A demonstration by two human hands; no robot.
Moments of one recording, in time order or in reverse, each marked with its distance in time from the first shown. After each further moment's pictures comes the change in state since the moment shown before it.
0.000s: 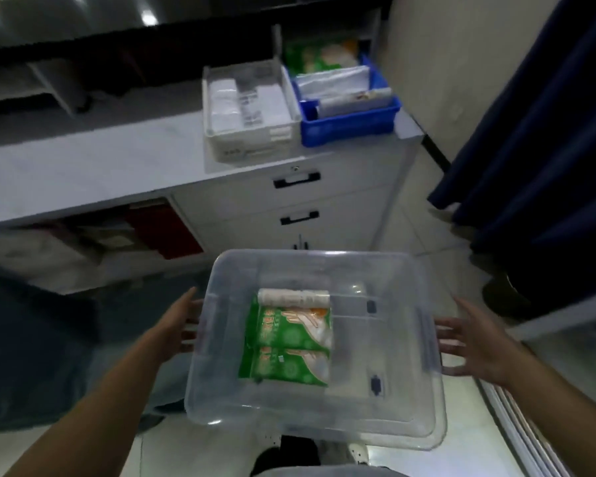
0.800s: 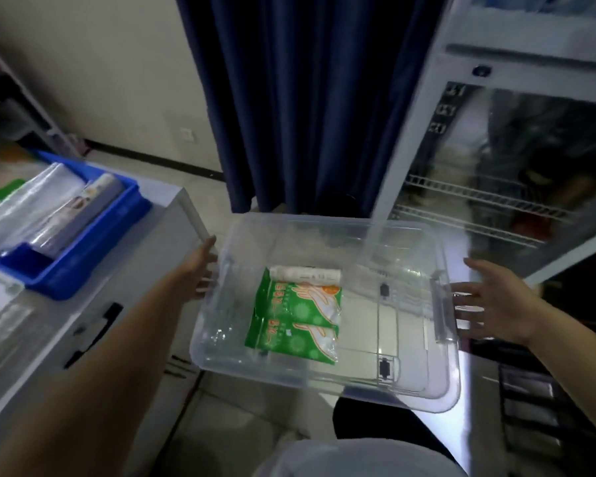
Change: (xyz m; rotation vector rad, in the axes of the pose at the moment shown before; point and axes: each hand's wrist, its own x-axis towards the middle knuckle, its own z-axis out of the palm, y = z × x) left_hand 0.039 0.311 0.388 0.821 -0.601 0.323; right_hand -0.124 0.060 -0.091 0.799 0.492 -0.110
